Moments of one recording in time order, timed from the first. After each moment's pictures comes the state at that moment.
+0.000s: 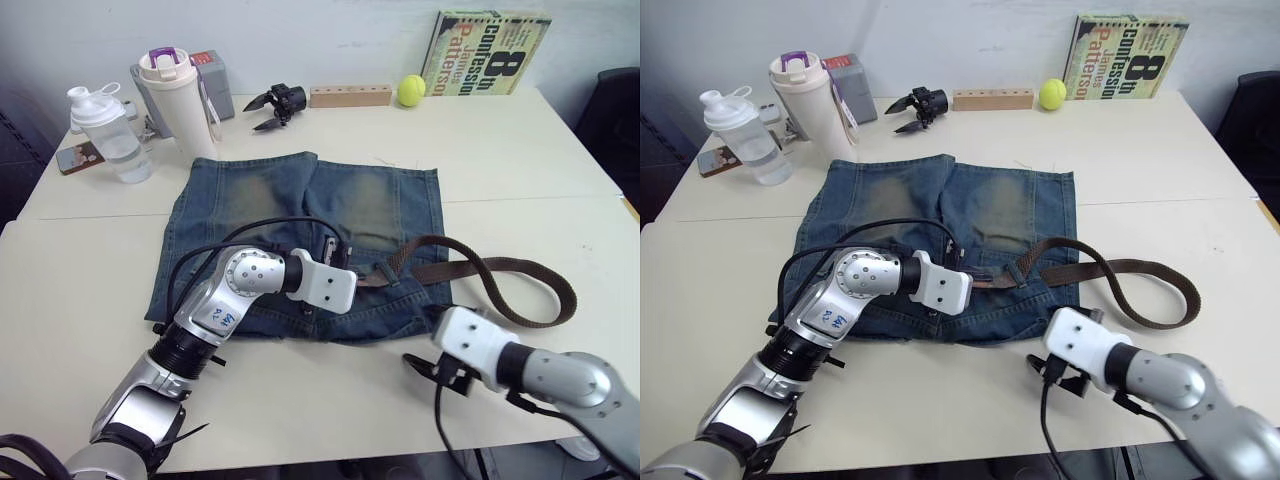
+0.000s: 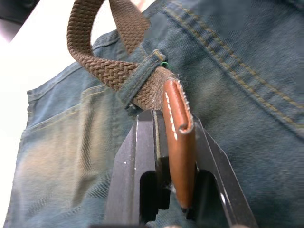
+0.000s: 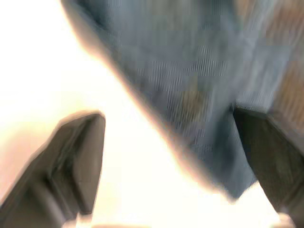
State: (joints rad) left arm -0.65 0.43 -0.41 -0.03 0.26 -0.11 -0.91; right arm 0.13 -1.02 0.15 -0.78 0.11 0.48 0.47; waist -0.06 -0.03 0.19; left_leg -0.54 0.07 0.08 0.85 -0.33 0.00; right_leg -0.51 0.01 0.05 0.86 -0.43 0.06
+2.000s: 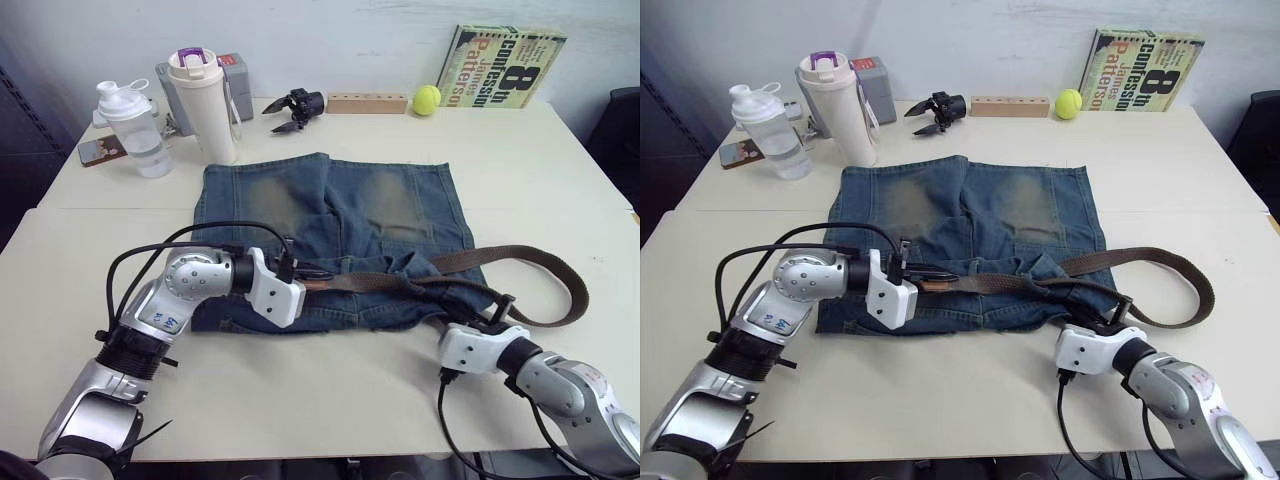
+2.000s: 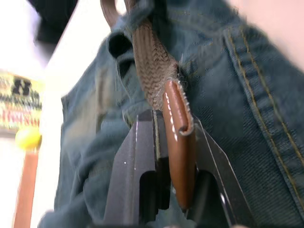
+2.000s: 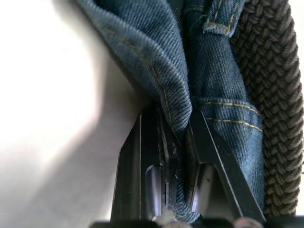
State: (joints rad) left arm -0.60 0.61 -0.31 0.07 0.11 -0.55 -0.92; right arm 0.22 -0.80 -0.02 -0.41 -0.40 -0.08 0.43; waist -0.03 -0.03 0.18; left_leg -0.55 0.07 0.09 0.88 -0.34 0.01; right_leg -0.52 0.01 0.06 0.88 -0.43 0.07
